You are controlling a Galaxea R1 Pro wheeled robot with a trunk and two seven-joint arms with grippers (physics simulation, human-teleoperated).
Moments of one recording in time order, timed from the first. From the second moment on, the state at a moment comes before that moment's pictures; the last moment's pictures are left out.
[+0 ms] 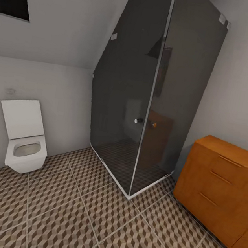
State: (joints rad) left arm -0.12 -0.03 0.19 -0.67 -0.01 0.24 0.06; right arm -0.22 -0.03 0.00 -0.49 -0.01 0.00 -0.11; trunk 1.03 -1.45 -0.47
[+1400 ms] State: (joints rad) left arm -0.12 -0.03 0.19 -0.67 -0.01 0.24 0.06; right arm -0.22 -0.04 0.00 -0.49 -0.01 0.00 -0.11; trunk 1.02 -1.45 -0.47
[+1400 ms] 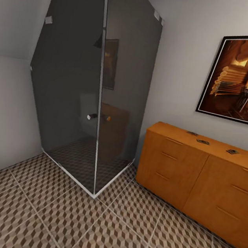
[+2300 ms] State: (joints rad) left arm -0.12 -0.03 0.19 -0.67 -0.01 0.24 0.06; right arm -0.22 -0.04 0.00 -0.49 -0.01 0.00 -0.11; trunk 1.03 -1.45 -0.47
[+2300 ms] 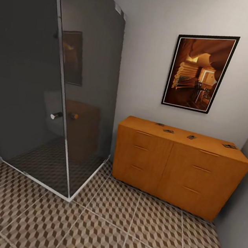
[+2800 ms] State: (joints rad) left arm -0.11 -0.03 0.19 -0.67 -0.01 0.24 0.06; right arm -0.23 -0.04 0.00 -0.49 -0.01 0.00 -0.11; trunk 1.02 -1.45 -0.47
